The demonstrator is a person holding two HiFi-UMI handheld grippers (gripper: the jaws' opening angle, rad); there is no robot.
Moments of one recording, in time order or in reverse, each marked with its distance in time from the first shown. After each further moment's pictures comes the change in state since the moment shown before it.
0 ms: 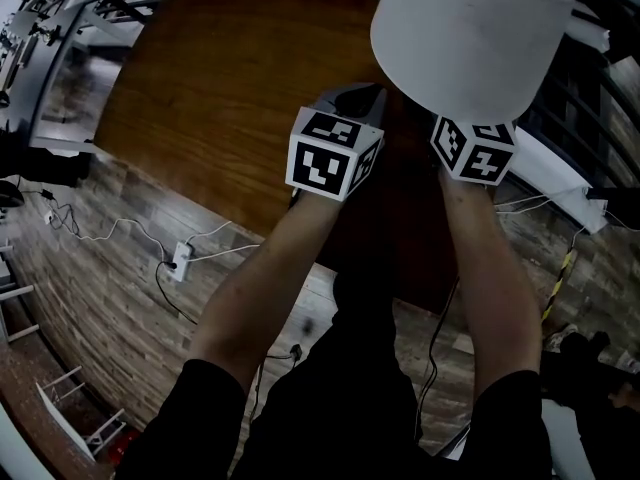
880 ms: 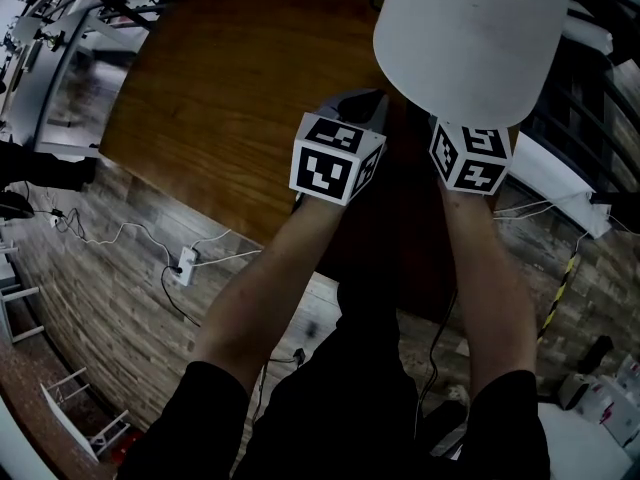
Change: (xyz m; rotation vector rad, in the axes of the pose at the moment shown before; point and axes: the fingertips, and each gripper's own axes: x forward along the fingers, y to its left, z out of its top) left arm 0.010 0.007 0.007 0.006 0.017 0.002; right arm 0.008 -0.007 0.003 -0.086 -0.037 -0.023
